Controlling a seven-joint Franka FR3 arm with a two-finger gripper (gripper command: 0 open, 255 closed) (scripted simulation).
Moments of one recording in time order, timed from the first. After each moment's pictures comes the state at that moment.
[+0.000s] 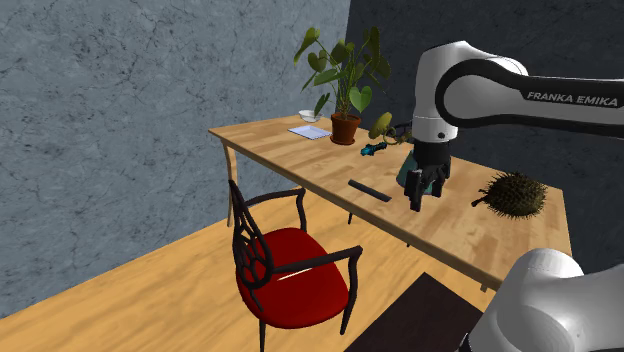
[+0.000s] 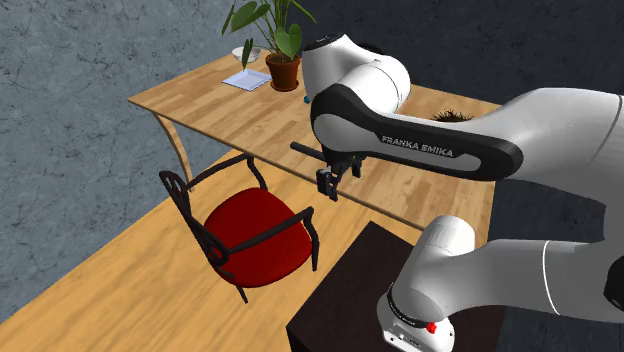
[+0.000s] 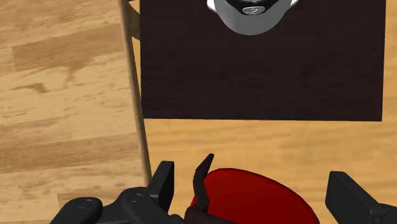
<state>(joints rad) 0.02 -0.82 0.03 -2.45 -0.08 1.46 0.09</state>
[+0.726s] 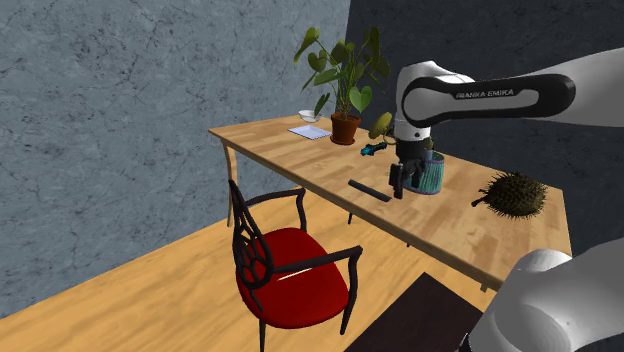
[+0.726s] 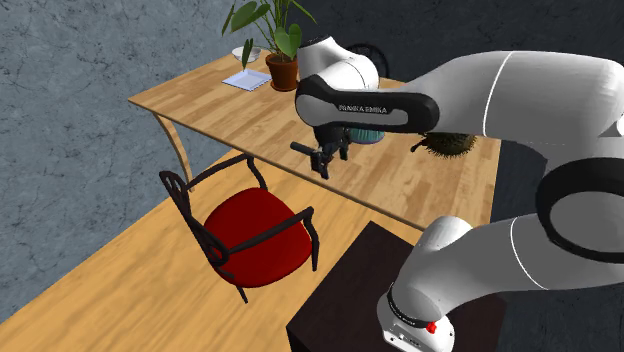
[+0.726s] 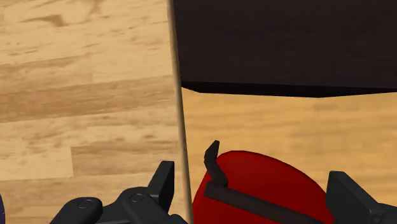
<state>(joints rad) -0.02 -0.53 -0.13 -2.35 -0.16 1.65 -0.09</state>
